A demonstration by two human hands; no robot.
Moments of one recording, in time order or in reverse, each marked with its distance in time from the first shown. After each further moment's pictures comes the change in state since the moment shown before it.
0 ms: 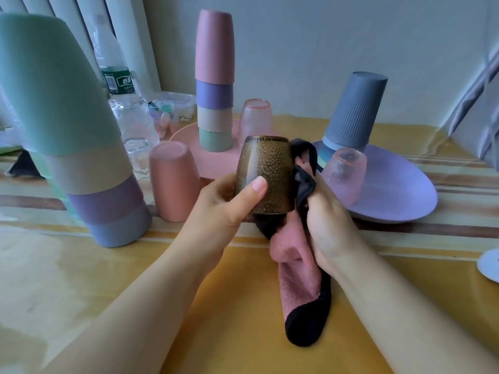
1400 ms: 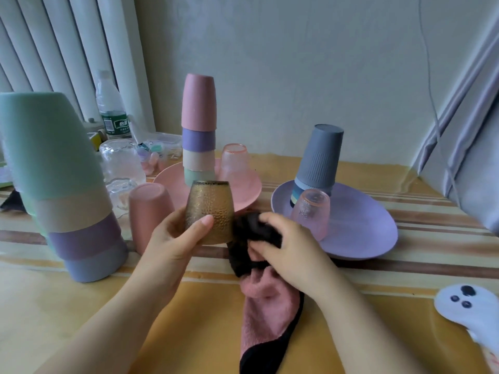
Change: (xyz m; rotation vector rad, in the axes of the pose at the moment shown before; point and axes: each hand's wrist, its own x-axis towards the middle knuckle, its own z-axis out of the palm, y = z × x) left_hand 0.002 0.000 -0.011 -0.118 0.169 -0.035; right_hand -0.005 -0.030 -0.031 -0.840 -0.161 -0.049
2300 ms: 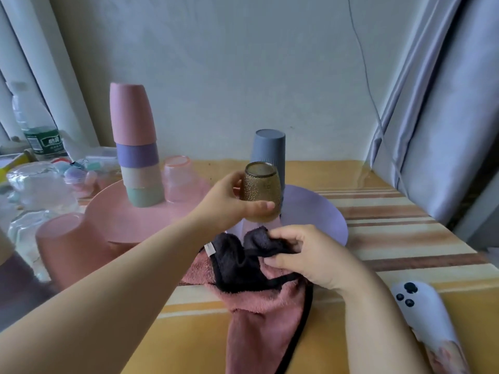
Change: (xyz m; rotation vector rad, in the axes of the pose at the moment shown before) left_hand 0.105 -0.007 0.145 0.511 -0.363 0.035; right_hand -0.001 0.073 -0.088 0.209 -0.125 0.153
